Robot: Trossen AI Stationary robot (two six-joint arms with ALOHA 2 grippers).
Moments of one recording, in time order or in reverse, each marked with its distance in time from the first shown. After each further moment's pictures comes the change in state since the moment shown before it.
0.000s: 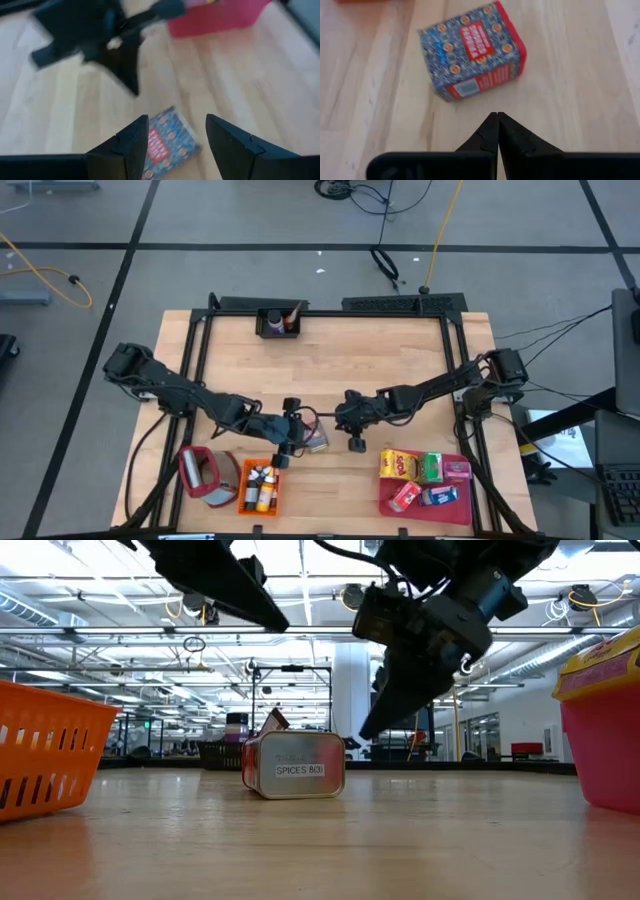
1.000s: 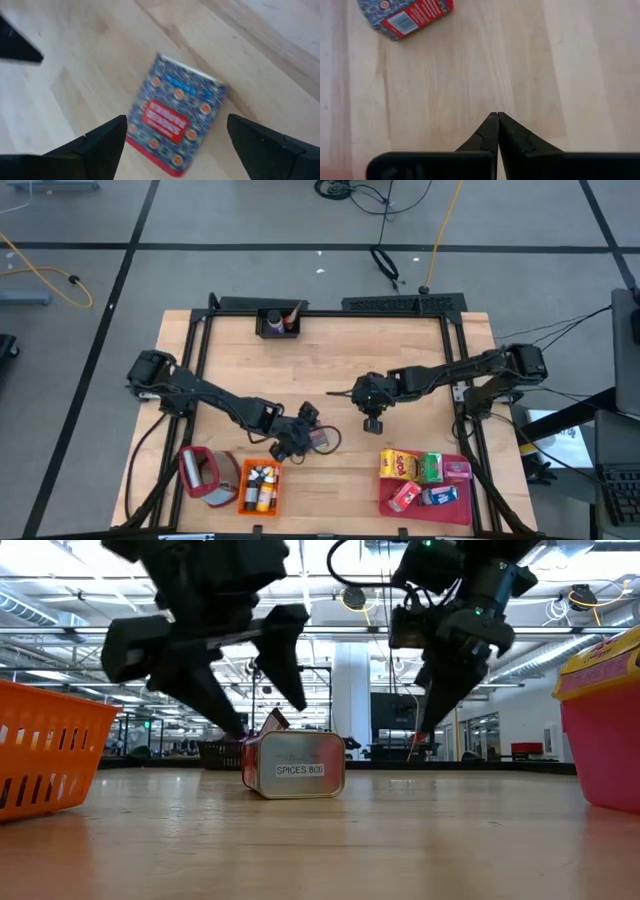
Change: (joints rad) left arm 0.063 0.194 0.066 -0.128 0.069 0.571; right arm -0.120 -0.156 0.001 -0.412 0.002 -0.002
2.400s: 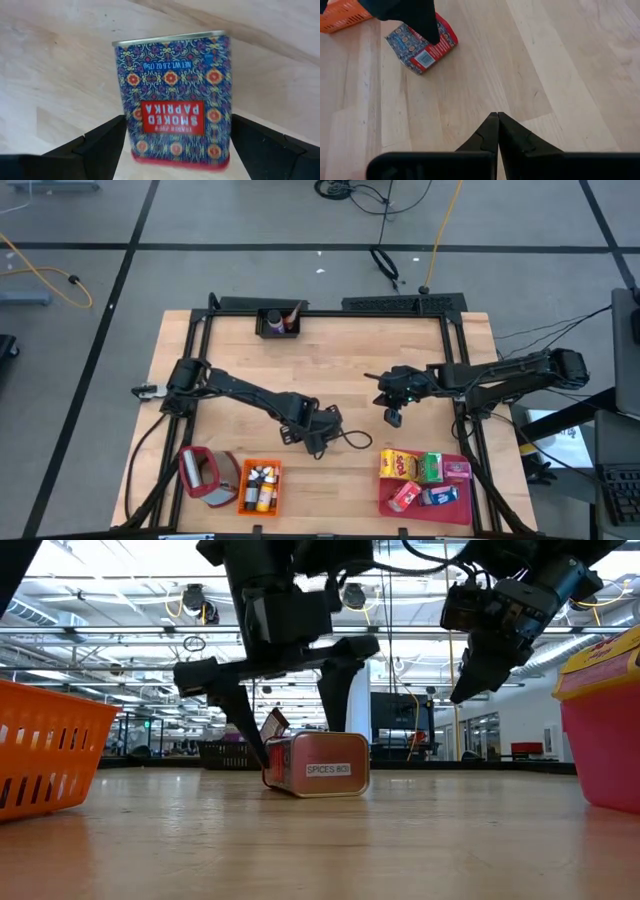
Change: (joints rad) left arm 0.104 0.301 0.433 -0.432 0.049 0.514; right arm -0.047 -0.416 -0.304 0.154 -0.004 0.158
